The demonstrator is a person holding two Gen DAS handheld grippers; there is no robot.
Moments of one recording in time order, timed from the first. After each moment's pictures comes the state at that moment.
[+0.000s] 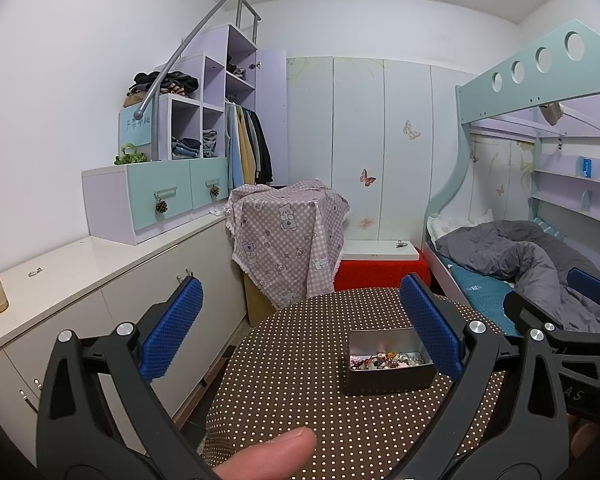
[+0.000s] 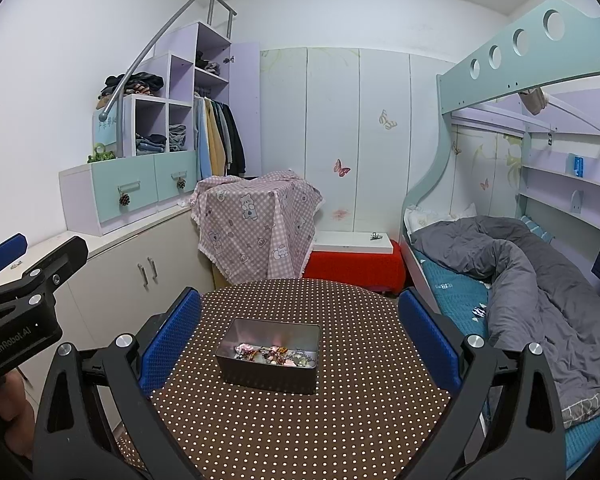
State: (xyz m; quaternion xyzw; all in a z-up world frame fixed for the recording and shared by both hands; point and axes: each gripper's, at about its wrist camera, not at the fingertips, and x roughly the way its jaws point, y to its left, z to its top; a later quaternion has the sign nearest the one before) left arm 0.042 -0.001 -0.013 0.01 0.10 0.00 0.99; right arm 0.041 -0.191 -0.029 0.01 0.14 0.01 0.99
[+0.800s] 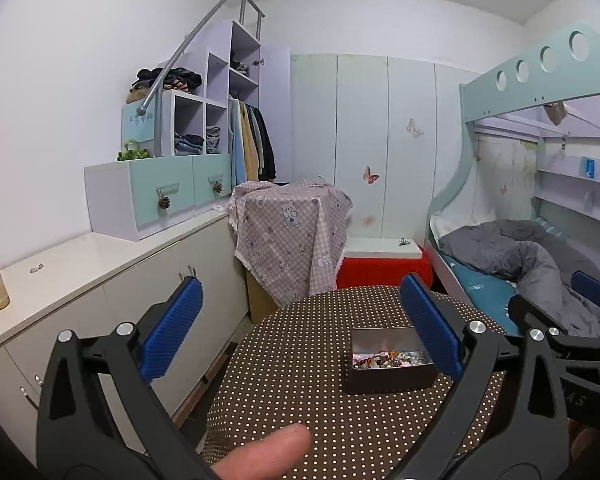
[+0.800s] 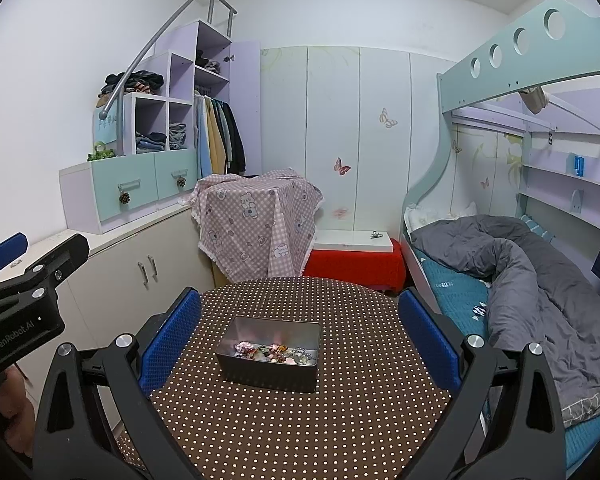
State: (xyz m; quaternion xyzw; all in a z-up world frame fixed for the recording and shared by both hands) left arm 0.046 0.002 -0.011 0.01 0.11 0.01 0.99; right arm 0.040 -0.192 -0.029 0.01 0.14 0.01 0.99
